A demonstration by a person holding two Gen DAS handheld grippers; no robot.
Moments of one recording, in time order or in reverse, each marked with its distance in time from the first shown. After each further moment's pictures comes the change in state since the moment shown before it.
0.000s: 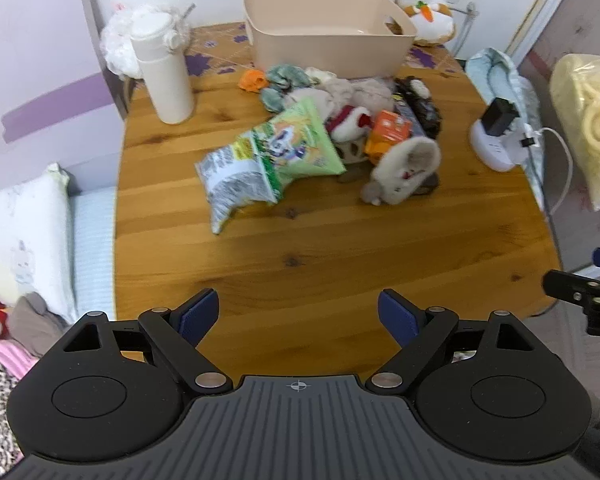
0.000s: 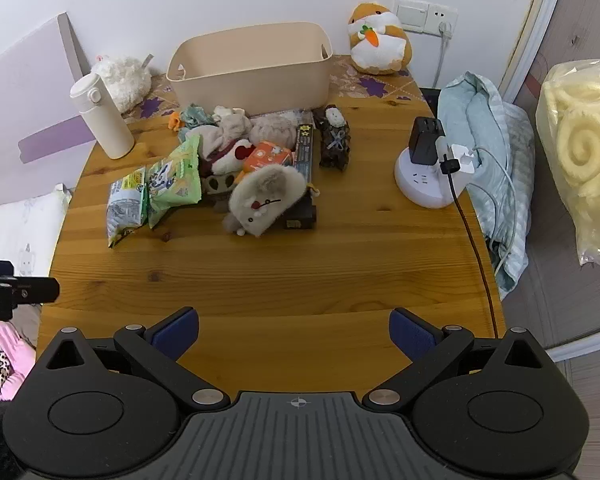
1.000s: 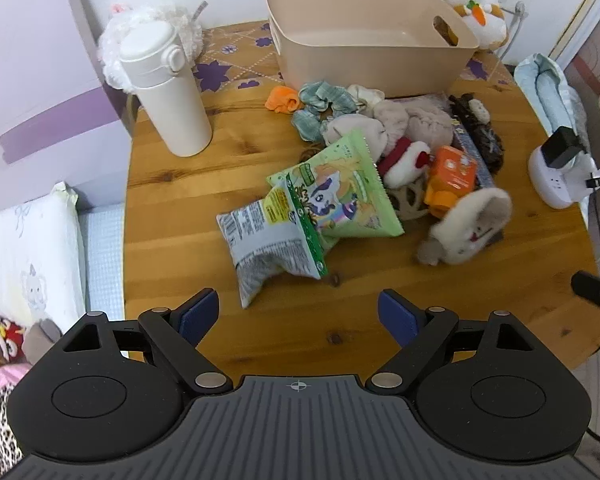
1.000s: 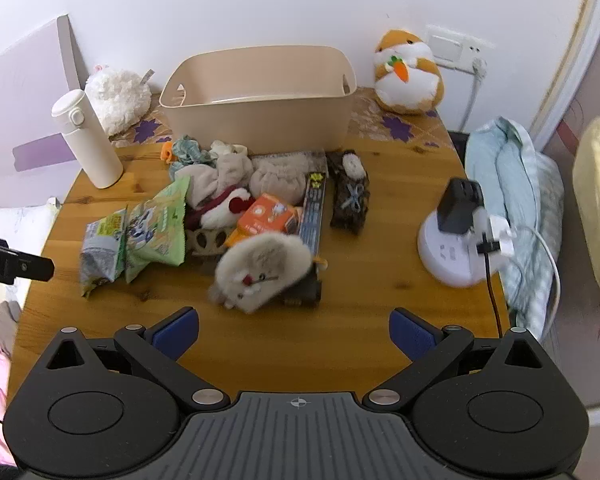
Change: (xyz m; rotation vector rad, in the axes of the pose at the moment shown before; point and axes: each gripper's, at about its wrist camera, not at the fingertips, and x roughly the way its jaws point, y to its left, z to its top) left arm 0.083 0.024 0.088 -0.006 0.052 0.062; right arm 0.073 0.002 0.069 -0.090 -0.082 0.004
